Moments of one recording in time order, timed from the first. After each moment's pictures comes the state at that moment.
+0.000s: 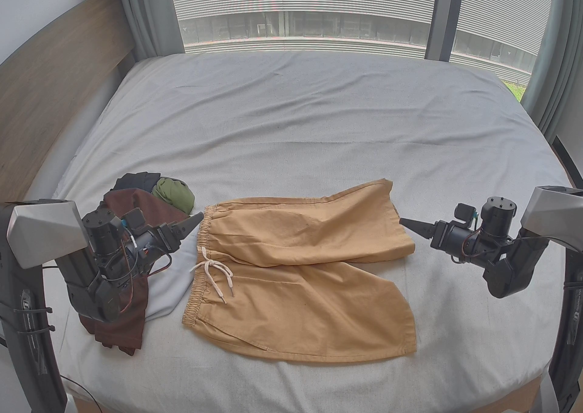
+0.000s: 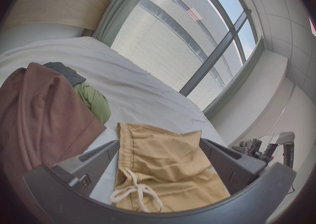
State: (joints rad) left arm -0.05 2.32 -0.67 -1.54 -0.46 -0.49; right arm 0.06 2.33 -0.78 -1.35 0.63 0.48
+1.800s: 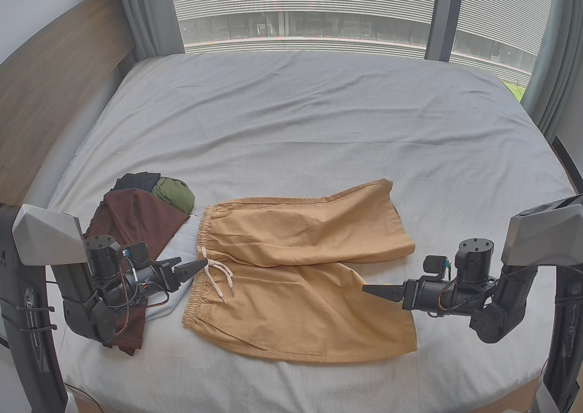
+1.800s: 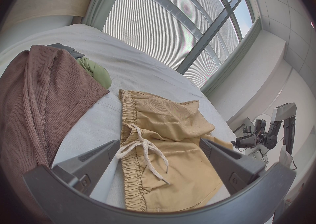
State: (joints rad) left arm -0.02 2.35 -0.49 -1.55 -0.59 -0.30; right arm 0.29 2.30 -0.46 -1.41 0.61 0.50
